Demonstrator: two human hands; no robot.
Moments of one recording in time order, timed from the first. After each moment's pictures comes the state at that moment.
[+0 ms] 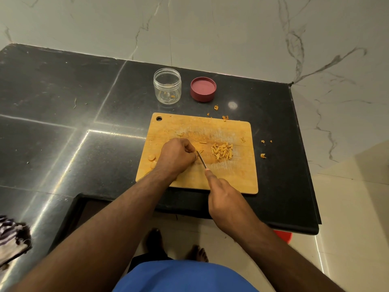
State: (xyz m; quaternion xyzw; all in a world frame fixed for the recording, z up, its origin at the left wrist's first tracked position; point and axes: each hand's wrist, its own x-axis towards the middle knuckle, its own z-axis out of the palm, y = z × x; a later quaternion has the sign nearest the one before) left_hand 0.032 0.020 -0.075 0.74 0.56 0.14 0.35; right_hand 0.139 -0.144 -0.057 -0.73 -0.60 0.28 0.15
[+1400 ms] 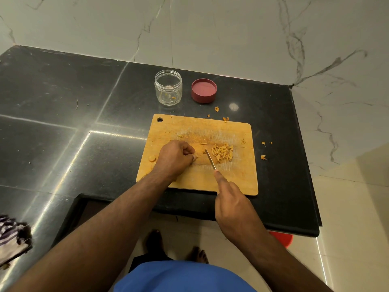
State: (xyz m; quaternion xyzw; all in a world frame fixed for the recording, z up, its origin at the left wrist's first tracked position) left_hand 0.026 0.020 -0.076 0.75 0.55 0.13 0.35; right_hand 0.140 -0.164 -0.055 -0.75 -0.60 0.22 0.20
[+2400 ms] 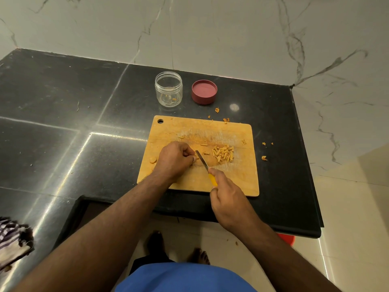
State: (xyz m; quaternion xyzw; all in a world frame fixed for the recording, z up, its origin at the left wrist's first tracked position) left_hand 0.025 0.021 -0.080 0.75 0.55 0.14 0.35; right_hand 0.144 -0.141 -0.054 -0.72 -0.58 0.29 0.25
